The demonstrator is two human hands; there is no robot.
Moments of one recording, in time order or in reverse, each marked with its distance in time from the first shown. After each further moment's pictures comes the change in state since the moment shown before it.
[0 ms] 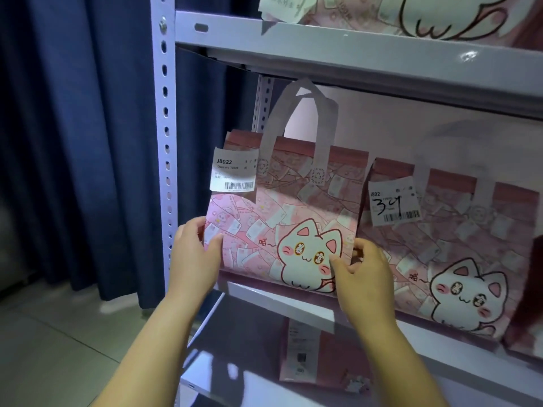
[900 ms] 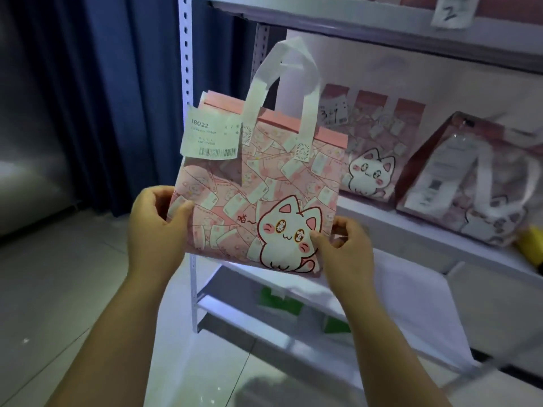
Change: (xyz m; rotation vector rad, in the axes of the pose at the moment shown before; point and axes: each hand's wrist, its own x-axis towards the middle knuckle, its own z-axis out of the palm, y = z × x) left_hand -0.285 0.070 -0.121 -0.095 0.195 -0.010; right_hand -0.210 0.031 -0.178 0.221 -0.193 0.044
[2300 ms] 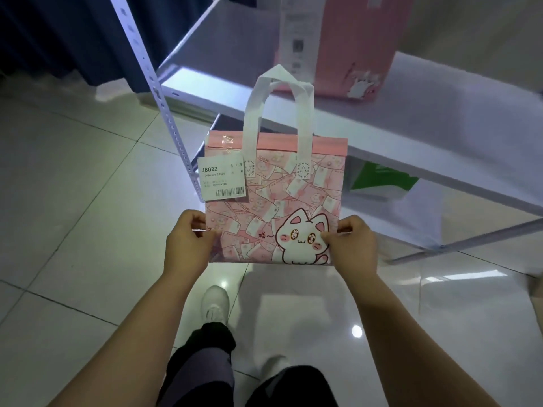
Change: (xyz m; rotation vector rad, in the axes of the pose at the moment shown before) left_hand -0.166 -0.342 0.056 0.348 -0.525 -0.556; right_hand -0.118 0.342 0.117 -0.374 -0.083 0.646
